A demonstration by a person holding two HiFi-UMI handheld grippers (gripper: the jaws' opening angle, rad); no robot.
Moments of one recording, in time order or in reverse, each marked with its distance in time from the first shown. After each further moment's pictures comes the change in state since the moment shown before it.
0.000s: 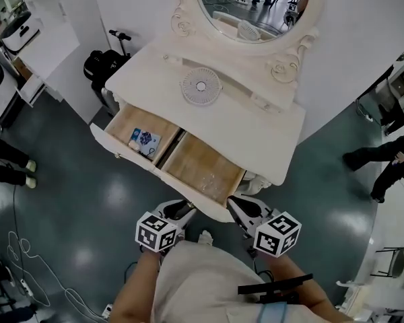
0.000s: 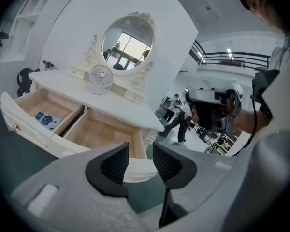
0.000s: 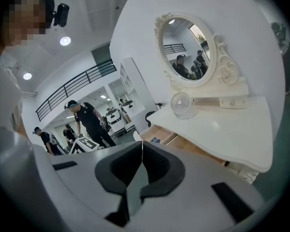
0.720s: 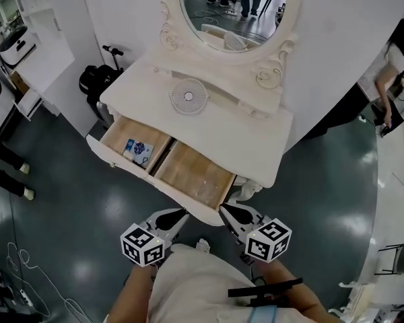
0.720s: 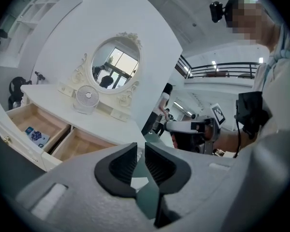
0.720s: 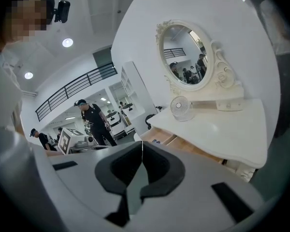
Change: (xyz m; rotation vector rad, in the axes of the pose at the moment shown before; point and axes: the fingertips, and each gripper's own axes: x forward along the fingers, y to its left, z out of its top) left arm -0.039 -0.063 0.050 0.050 -0.190 -0.109; right arm -0.027 0.007 -0.007 -0.012 -0.051 -0.007
